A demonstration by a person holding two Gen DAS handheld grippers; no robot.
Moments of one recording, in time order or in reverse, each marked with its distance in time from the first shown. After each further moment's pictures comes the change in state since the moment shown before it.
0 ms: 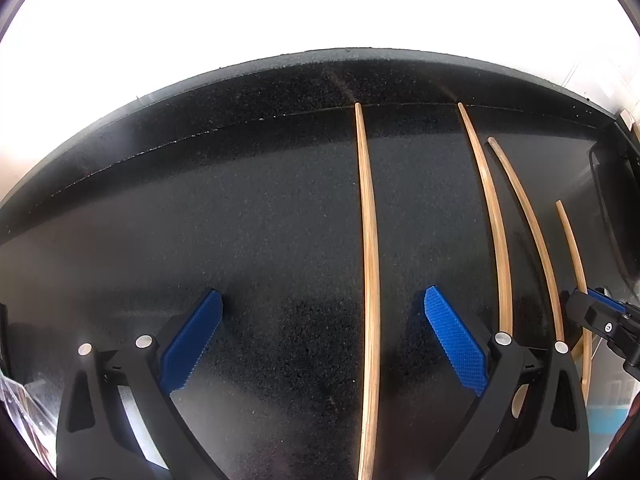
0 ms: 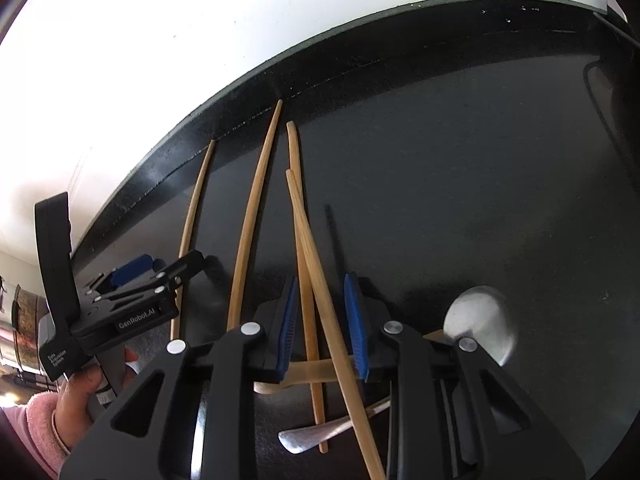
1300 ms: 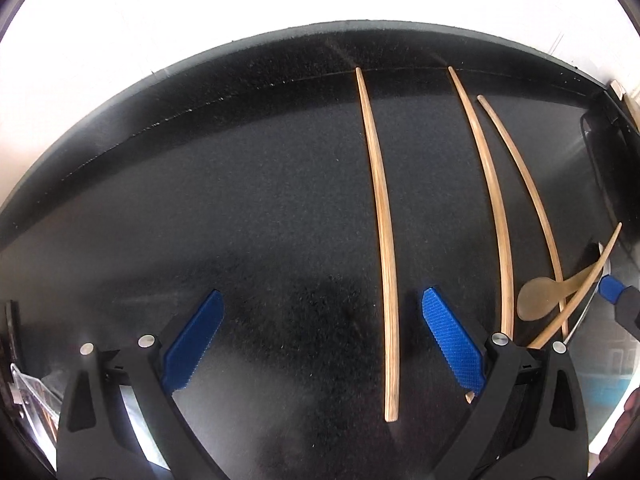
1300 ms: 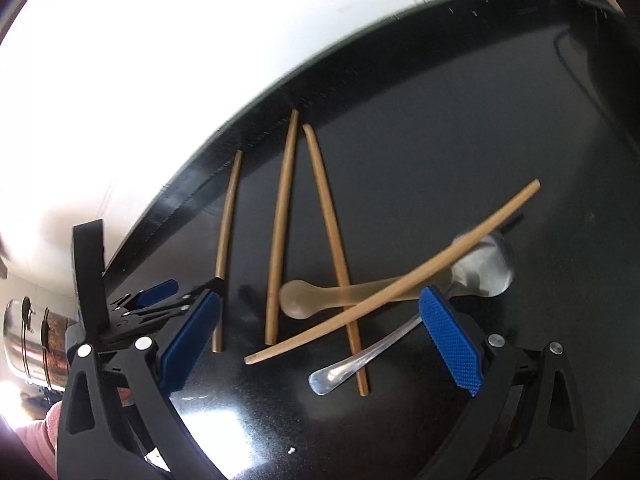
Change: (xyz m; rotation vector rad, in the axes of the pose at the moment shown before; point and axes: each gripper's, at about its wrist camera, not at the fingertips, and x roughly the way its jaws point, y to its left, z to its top) left arm -0.009 0.033 -0.025 0.051 0.099 -0.009; right arm -0.023 -0.014 -0.024 0.150 -0.072 0.094
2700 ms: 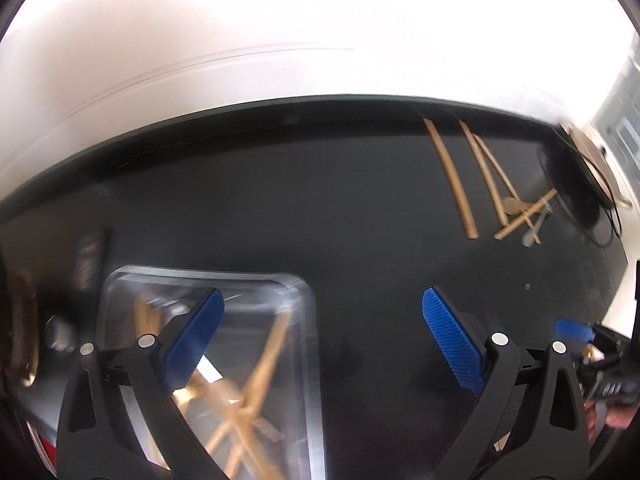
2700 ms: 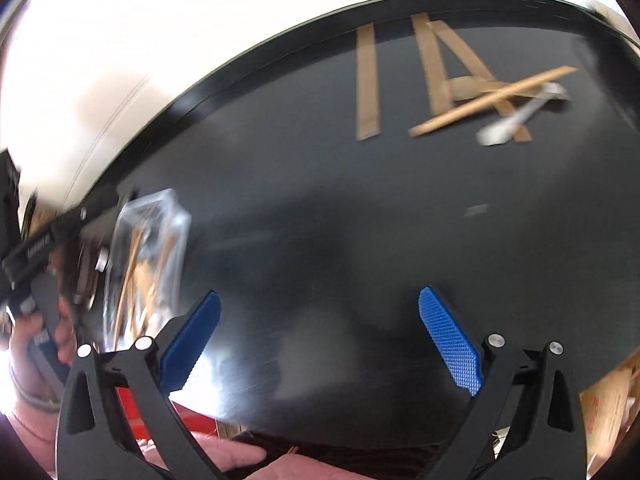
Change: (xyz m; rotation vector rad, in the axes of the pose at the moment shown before) left arm -0.163 0.154 -0.143 -0.031 -0.214 -0.083; right arm -0.033 0.133 -0.172 -0.127 0.061 -0.134
